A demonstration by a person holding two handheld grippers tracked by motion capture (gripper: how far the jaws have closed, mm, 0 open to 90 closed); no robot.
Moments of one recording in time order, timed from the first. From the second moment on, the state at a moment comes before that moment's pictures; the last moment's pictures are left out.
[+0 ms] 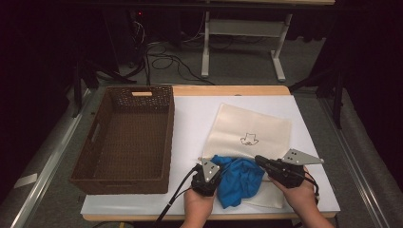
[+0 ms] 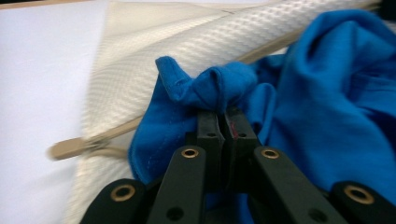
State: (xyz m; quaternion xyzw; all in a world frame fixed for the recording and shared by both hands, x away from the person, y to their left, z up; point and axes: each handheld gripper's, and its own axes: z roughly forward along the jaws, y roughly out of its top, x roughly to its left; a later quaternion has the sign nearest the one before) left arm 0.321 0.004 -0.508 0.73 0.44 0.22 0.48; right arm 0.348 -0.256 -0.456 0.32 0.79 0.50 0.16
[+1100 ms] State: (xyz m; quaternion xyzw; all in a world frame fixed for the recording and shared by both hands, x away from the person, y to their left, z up) left arm 0.310 0.026 -0.513 0.72 0.47 0.23 0.47; right arm 0.347 -0.258 -0.455 0.32 0.78 0.51 0.16
